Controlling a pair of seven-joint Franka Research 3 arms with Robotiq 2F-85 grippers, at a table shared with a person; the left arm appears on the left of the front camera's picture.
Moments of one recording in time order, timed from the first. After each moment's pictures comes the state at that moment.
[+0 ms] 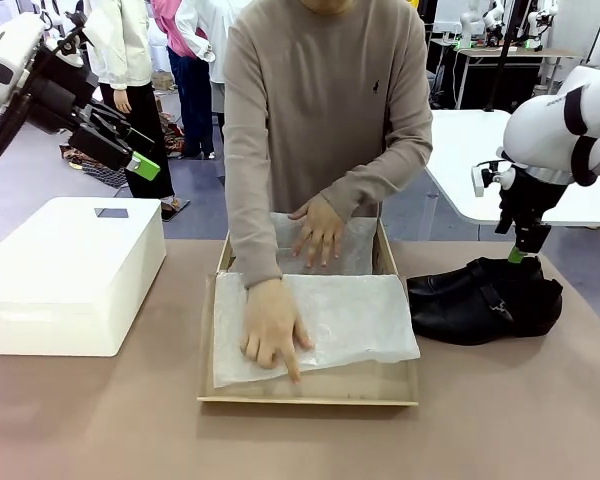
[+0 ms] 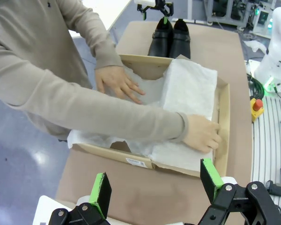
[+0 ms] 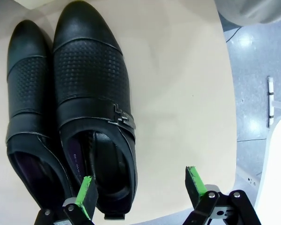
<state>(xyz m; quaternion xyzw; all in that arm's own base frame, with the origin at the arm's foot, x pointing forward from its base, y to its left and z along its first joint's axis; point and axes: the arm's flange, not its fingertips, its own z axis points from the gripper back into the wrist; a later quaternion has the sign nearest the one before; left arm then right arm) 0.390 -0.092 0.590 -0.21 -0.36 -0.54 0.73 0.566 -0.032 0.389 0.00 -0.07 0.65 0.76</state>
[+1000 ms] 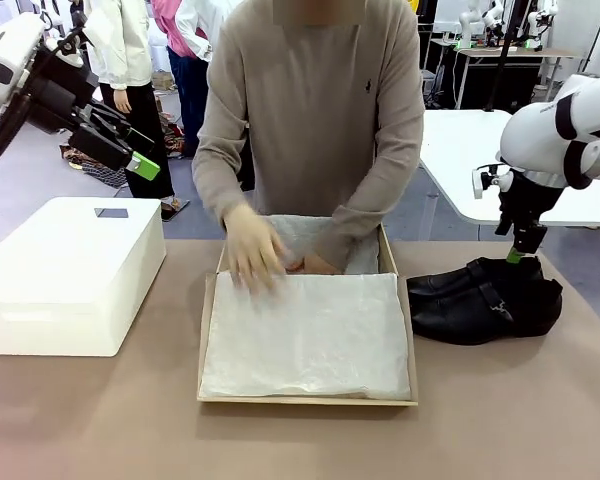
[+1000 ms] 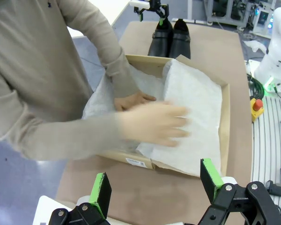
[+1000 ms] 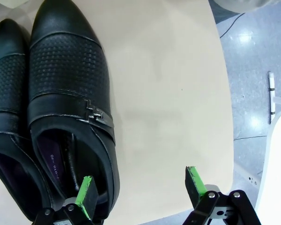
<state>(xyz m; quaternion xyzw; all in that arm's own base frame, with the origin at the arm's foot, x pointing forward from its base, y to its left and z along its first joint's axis) 0.390 -0.092 0.590 -0.21 -0.36 -0.54 0.73 0.589 -0.042 0.376 0.00 -0.07 0.64 0.77</state>
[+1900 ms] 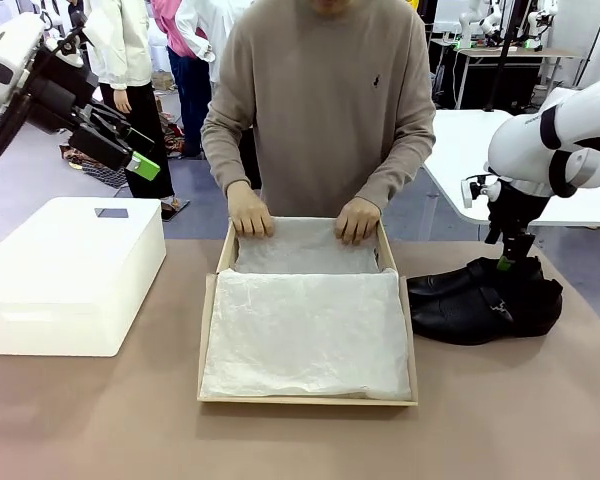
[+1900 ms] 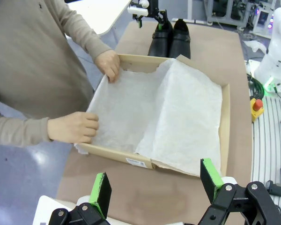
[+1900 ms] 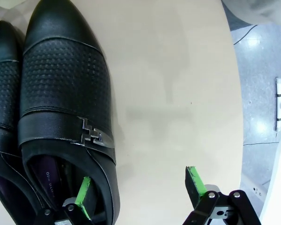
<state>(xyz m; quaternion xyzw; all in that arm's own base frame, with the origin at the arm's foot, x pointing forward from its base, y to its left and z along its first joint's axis) 0.390 -0.092 0.590 -0.21 -0.36 -0.54 0.73 0.597 -0.031 0.351 0.01 -0.06 0.65 0.76</state>
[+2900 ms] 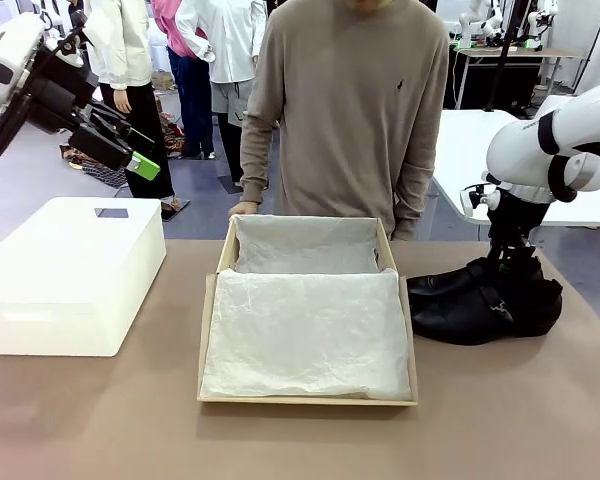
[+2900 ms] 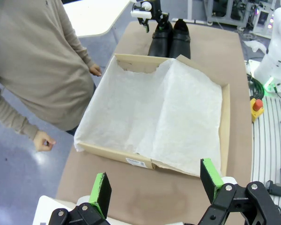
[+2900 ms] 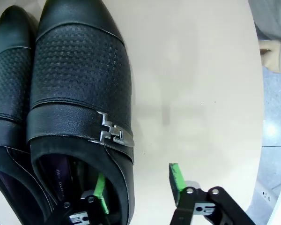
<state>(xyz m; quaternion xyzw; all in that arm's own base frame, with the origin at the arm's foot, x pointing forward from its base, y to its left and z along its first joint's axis) 0.390 -0.092 0.590 -0.21 -0.36 -0.54 0.73 0.591 -0.031 0.340 0.03 -0.03 0.66 0.75</state>
